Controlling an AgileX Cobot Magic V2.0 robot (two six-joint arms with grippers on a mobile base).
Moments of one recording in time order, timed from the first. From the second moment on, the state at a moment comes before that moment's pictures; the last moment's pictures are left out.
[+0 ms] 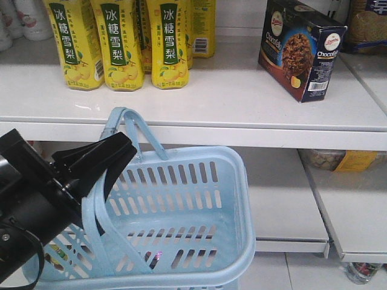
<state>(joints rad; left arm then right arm) -0.59 1.10 -0.38 0.22 -0.88 -1.89 0.39 0.58 -1.09 -0.45 0.95 0.48</state>
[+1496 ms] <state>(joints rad) -0.28 0.51 -0.11 0.33 -0.38 -2.11 0.39 0.58 -1.09 -0.45 0.95 0.48</state>
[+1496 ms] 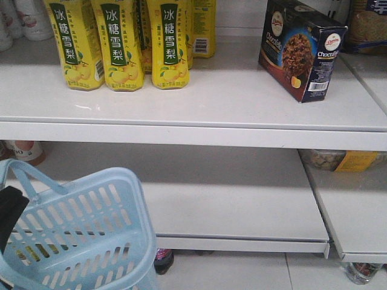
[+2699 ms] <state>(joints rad) 0.09 -0.01 0.03 0.65 0.04 -2.06 0.39 0.58 -1.09 -0.45 0.96 0.48</state>
